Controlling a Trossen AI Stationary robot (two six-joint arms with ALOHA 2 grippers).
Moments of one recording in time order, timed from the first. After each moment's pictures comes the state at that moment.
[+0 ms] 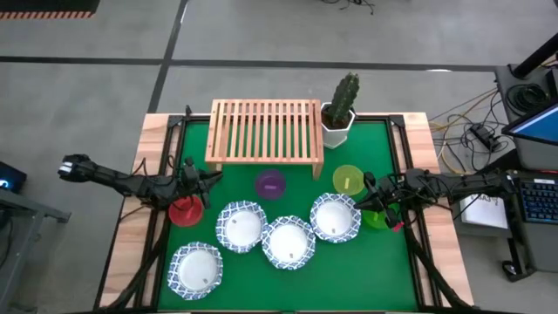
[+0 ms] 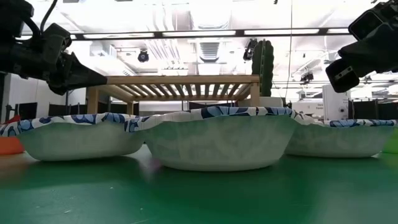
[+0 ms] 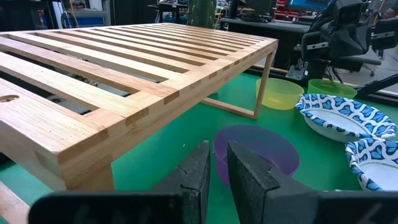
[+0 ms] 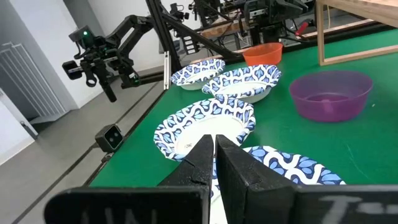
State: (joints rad) left arm -0.24 0.33 0.02 0.13 -0.72 -0.22; right arm 0.05 0.17 0.03 0.03 -0.28 0.28
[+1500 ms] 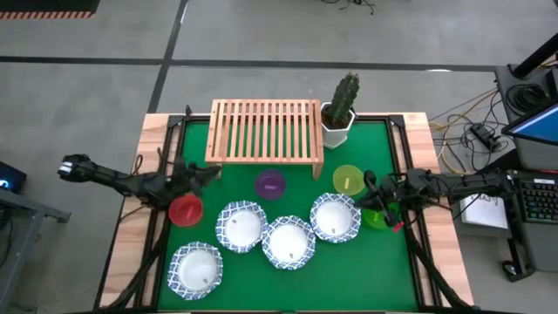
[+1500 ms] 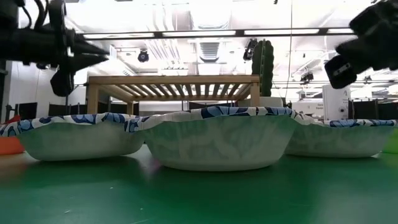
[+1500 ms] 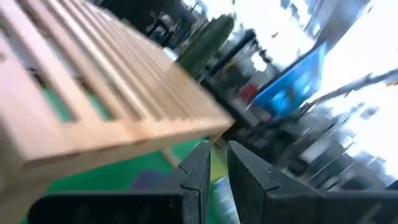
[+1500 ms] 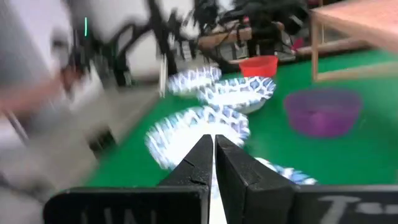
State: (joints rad) left arm -0.25 0.34 0.02 0.43 -0.72 -0.72; right arm 0.05 0.17 0.03 0.10 -0.23 0.32
